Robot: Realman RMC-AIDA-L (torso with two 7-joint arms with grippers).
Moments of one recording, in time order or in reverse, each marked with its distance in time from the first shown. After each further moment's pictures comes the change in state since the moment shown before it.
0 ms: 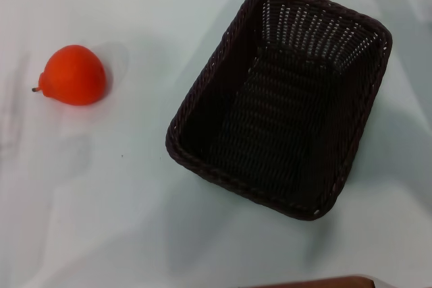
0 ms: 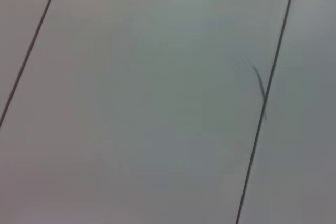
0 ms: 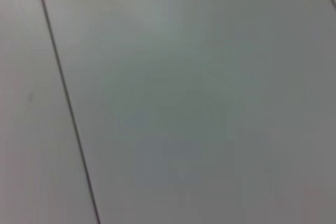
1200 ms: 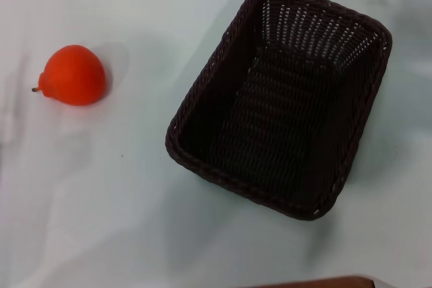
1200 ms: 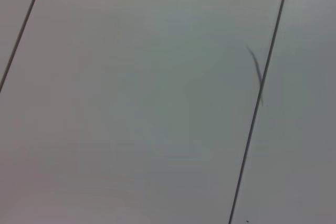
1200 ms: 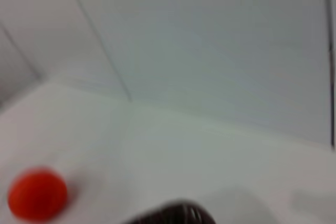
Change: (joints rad) left arm -0.007 0.001 0.022 -0.008 0.002 0.039 -0.001; right arm 0.230 -0.145 -0.420 -0.920 -1.161 0.158 1.507
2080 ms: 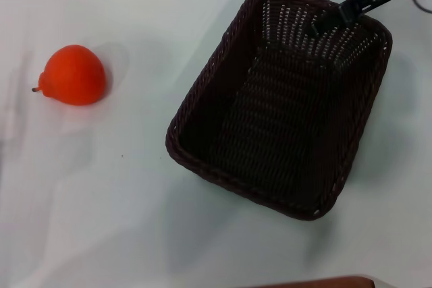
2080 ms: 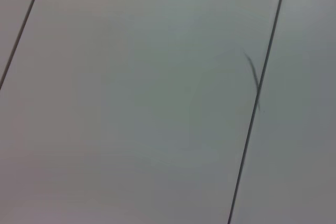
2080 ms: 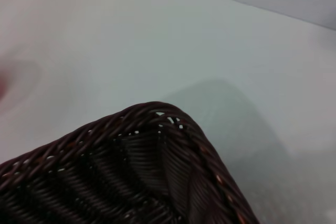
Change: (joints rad) left arm 0.000 -0.004 0.000 -0.011 0.000 -0.008 0.000; right arm 0.187 0.104 -0.068 0.219 -0.462 -0.224 0.094
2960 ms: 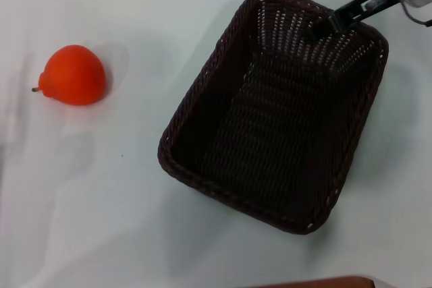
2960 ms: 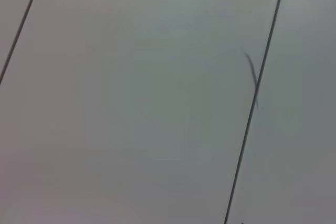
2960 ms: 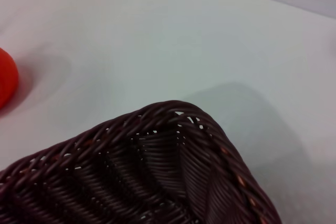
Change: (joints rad) left arm 0.007 -0.004 0.008 0.004 0.000 -0.004 0.000; right arm -0.033 0.030 -0.021 -0.054 0.047 0.048 -0.008
